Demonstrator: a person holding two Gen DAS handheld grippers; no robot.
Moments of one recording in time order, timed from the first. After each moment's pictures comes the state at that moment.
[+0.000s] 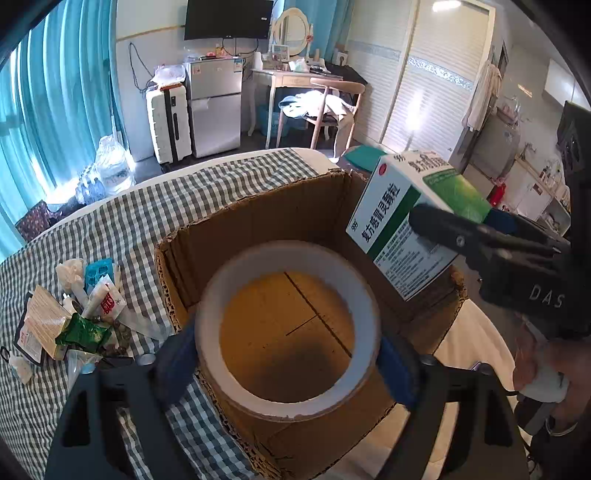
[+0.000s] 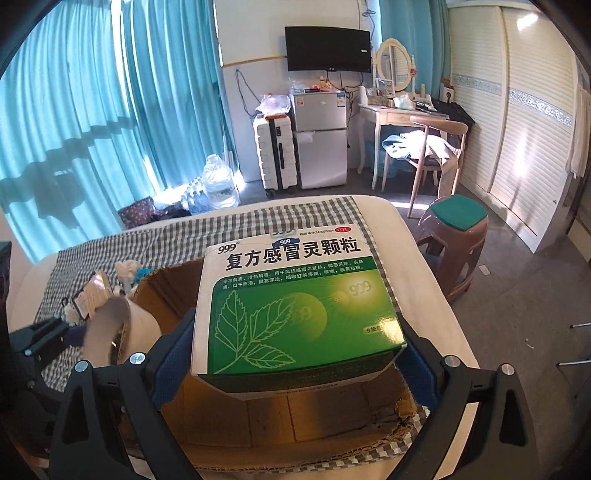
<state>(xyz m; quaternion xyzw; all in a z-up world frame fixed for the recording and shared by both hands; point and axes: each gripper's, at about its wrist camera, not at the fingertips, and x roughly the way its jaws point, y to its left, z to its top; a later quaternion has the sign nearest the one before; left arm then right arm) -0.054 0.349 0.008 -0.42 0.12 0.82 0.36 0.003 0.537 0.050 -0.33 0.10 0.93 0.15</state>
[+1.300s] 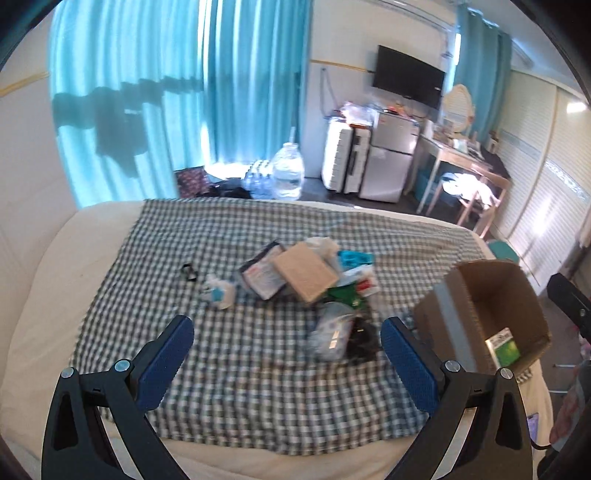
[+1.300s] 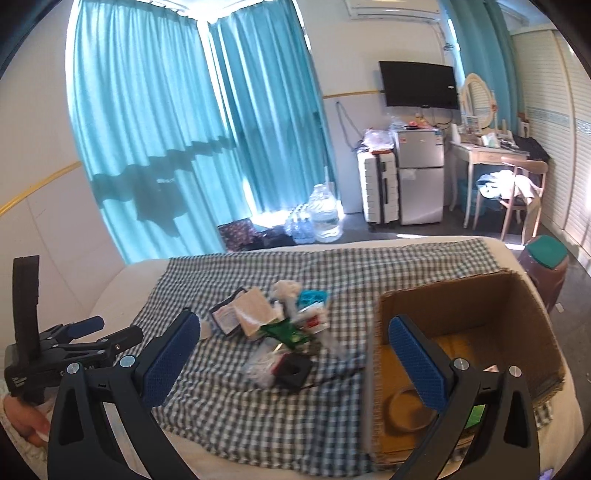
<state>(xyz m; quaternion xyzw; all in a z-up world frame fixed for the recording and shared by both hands) -0.061 0.023 0.058 -0.38 0.00 0.92 0.08 -0.010 0.308 0.095 -0.27 0.10 0.96 -0.01</state>
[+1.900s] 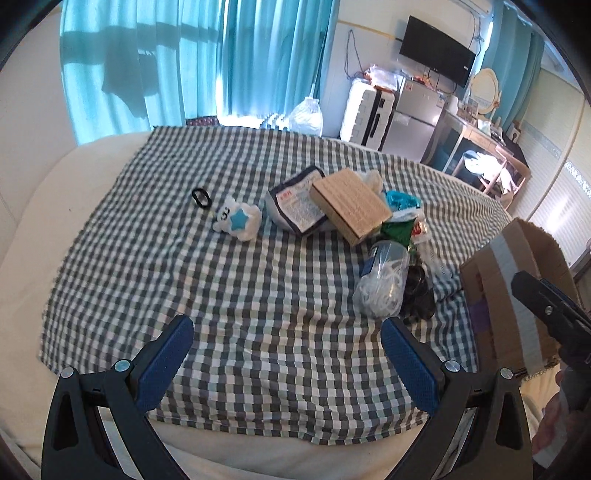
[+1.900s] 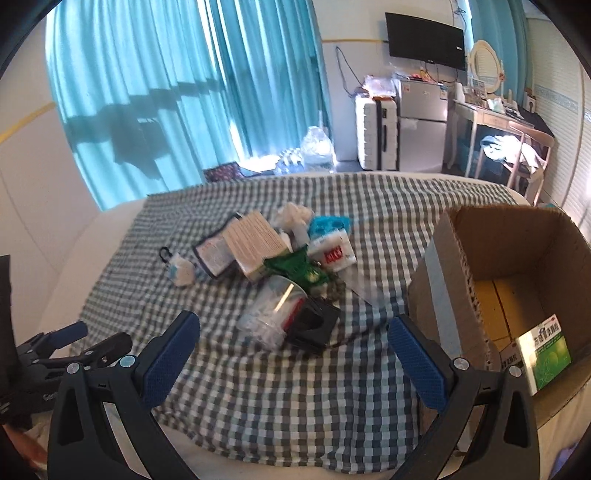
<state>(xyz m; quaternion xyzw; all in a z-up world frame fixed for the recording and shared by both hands) -0.087 -0.012 -0.056 -0.45 -0.02 0.89 0.08 -0.076 0.253 -0.023 -0.37 0.09 0.92 0.03</state>
